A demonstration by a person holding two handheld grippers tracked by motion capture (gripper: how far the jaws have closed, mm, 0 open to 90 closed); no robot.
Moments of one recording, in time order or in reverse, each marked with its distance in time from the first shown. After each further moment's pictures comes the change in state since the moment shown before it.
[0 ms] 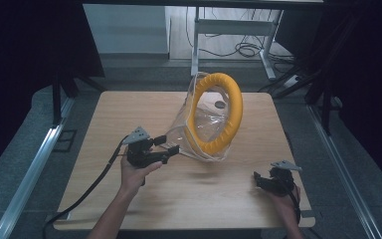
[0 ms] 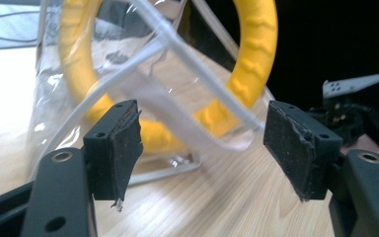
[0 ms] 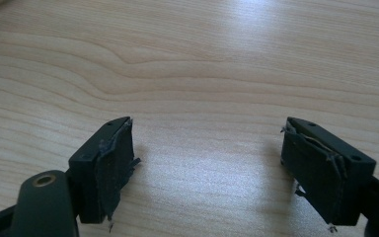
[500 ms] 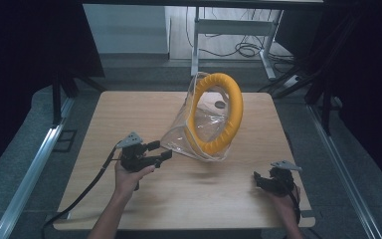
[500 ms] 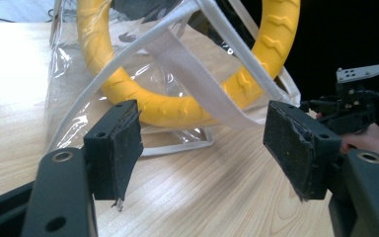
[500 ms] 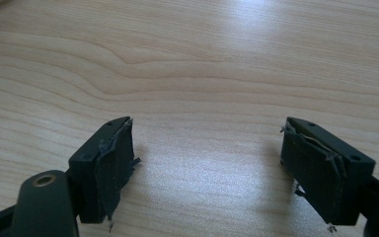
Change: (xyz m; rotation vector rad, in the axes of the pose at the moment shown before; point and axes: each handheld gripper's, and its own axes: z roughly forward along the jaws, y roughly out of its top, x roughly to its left) left arm 0.014 -0.019 -0.005 0.023 0.008 -0.044; right arm 0.000 0.000 0.000 0.000 -0.002 -0.001
